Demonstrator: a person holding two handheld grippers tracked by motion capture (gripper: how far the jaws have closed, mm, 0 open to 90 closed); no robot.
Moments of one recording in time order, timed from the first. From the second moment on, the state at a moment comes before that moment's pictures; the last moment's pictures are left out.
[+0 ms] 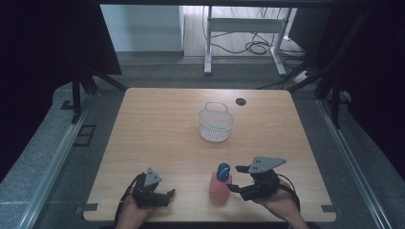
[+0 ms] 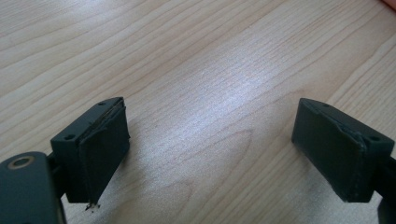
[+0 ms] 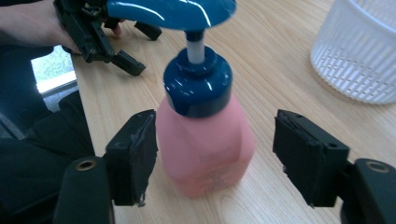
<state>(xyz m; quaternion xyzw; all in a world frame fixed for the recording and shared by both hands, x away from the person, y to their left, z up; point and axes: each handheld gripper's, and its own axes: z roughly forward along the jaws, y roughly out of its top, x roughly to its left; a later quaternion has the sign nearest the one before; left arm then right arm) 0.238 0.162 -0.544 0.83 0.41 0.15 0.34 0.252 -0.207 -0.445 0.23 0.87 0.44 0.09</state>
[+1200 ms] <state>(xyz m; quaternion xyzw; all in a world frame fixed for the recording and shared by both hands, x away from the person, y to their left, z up) 0.238 0.162 -0.544 0.83 0.41 0.15 0.34 0.263 -0.173 -0.439 0.21 0.87 0.44 0.08</state>
